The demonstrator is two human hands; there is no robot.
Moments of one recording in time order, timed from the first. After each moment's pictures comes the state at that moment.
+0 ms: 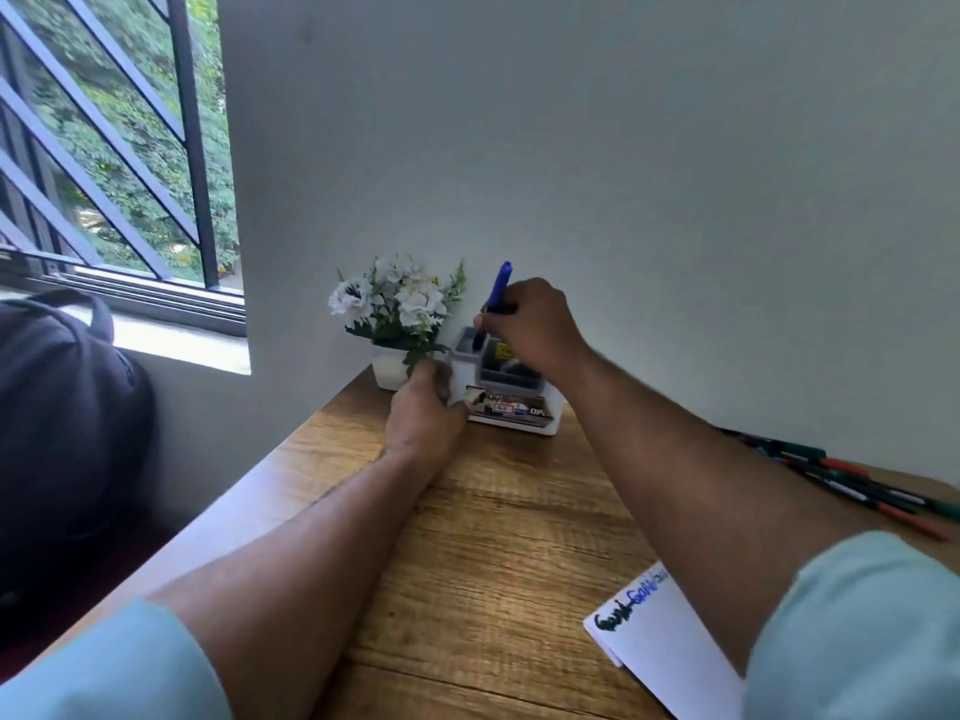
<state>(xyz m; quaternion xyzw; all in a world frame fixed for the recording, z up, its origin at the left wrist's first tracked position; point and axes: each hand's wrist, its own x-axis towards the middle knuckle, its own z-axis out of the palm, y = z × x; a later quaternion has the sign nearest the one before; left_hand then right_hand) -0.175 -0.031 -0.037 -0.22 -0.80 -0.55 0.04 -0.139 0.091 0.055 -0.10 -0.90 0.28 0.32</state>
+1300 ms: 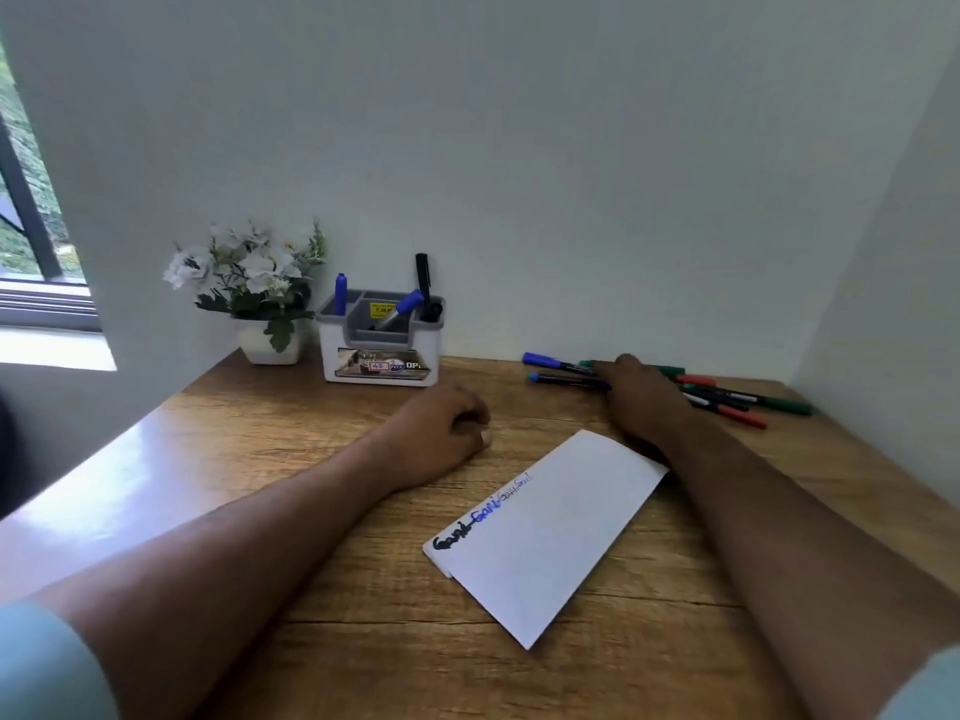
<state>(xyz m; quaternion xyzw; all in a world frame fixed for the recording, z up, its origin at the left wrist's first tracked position) -0.080 0.028 -0.038 -0.56 -0.79 -0.27 -0.03 0.054 0.260 -0.033 -0.32 -0.94 -0.03 0.09</state>
